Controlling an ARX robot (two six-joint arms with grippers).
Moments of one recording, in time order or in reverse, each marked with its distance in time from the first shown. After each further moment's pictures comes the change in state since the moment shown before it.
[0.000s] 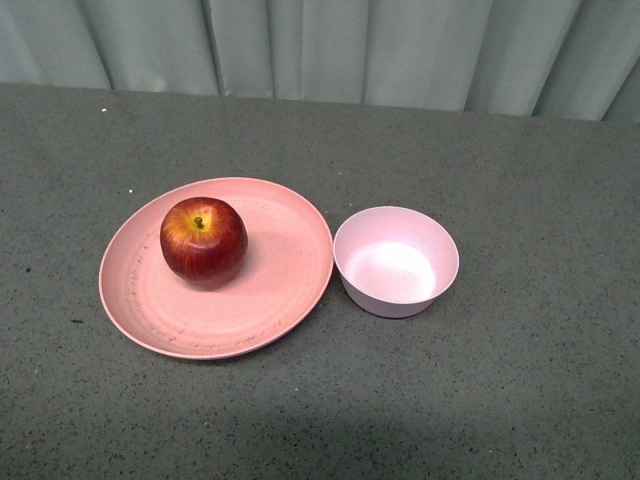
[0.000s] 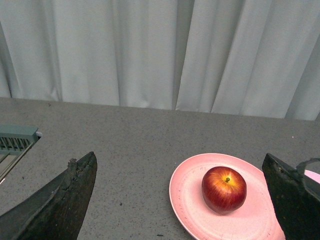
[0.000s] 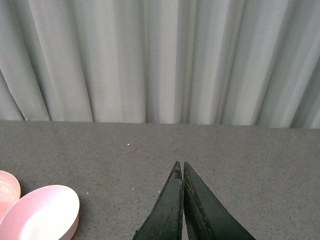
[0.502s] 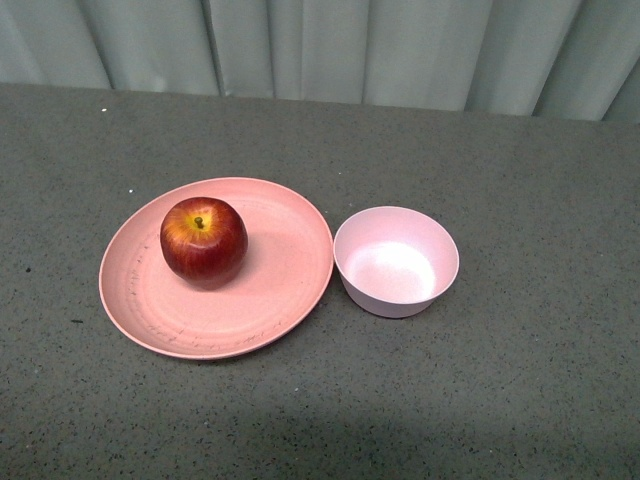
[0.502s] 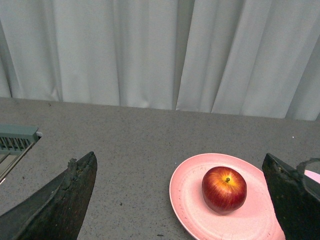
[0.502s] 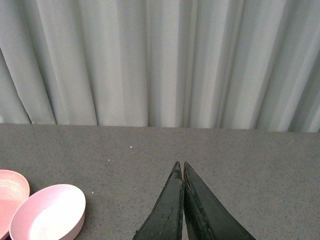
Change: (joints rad) left arm 0.000 0.000 0.000 0.000 0.000 0.000; right arm 0.000 -0.293 0.000 -0.276 0.000 0.000
